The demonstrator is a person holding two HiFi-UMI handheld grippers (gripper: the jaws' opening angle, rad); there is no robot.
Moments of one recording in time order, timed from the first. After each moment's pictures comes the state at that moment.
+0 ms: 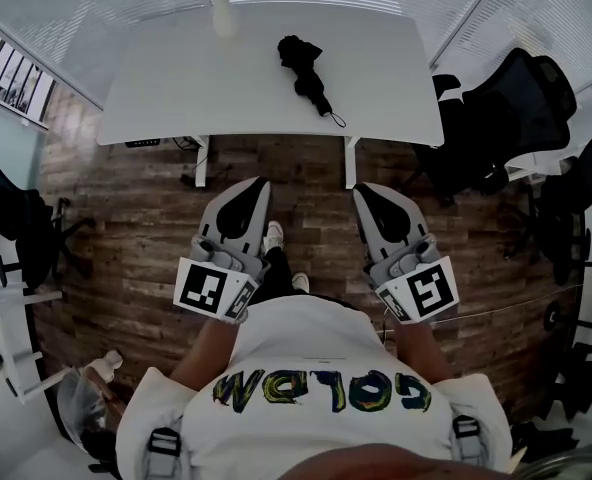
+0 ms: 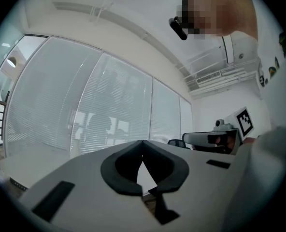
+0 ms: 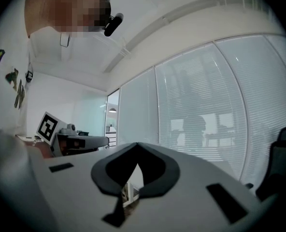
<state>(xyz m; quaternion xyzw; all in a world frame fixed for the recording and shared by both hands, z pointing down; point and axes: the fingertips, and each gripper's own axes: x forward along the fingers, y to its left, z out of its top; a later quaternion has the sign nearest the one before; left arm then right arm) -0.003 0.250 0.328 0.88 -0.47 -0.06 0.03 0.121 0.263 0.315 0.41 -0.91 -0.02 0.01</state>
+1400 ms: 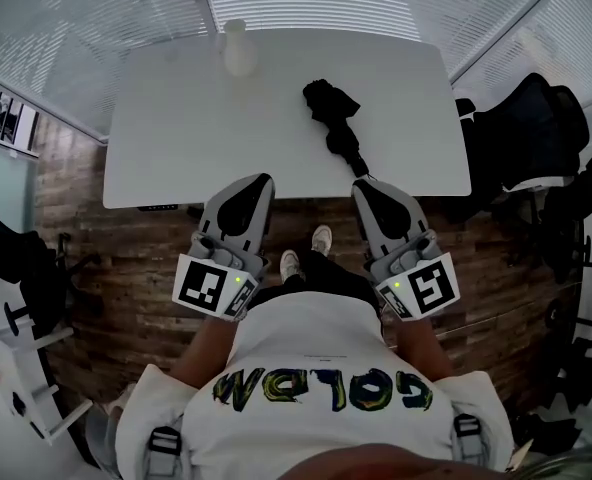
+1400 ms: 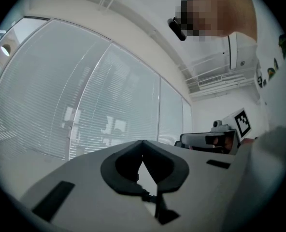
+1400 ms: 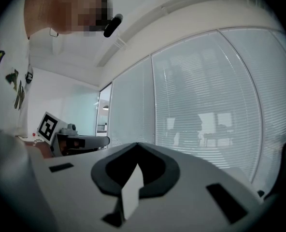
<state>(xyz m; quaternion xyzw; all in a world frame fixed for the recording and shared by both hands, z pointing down) -0.109 0.036 0.324 0.90 -0.43 -0.06 0.05 0.010 0.055 0.311 0.44 -0.90 -0.01 0.02</state>
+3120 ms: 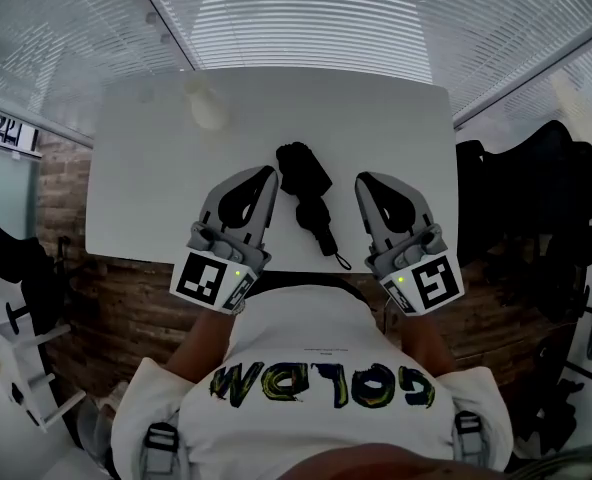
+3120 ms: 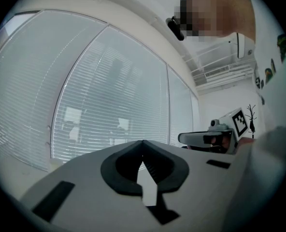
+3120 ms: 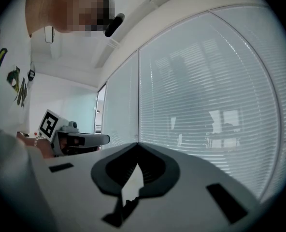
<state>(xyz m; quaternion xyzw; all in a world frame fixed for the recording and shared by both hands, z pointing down) 0.008 -0.175 0.327 0.89 -0.44 -0.04 0.03 0.126 -0.165 0.319 0.41 -0.91 -0.01 0.01</state>
